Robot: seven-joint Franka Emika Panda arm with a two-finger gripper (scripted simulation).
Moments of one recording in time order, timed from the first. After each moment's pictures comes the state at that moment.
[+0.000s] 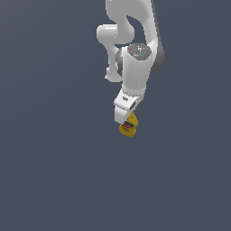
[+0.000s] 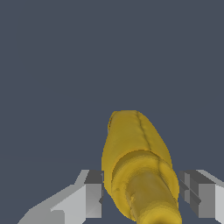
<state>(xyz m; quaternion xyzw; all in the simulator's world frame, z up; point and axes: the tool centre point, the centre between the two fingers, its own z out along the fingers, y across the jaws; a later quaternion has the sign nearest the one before) -0.049 0.067 0.177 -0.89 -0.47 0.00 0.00</state>
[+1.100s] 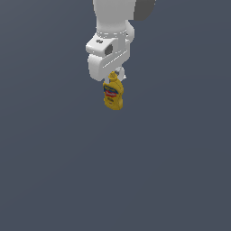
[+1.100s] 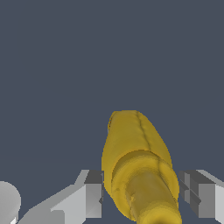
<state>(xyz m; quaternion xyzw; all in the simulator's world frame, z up) -0.111 -0.012 0.335 -0.89 -0.47 0.00 0.00</state>
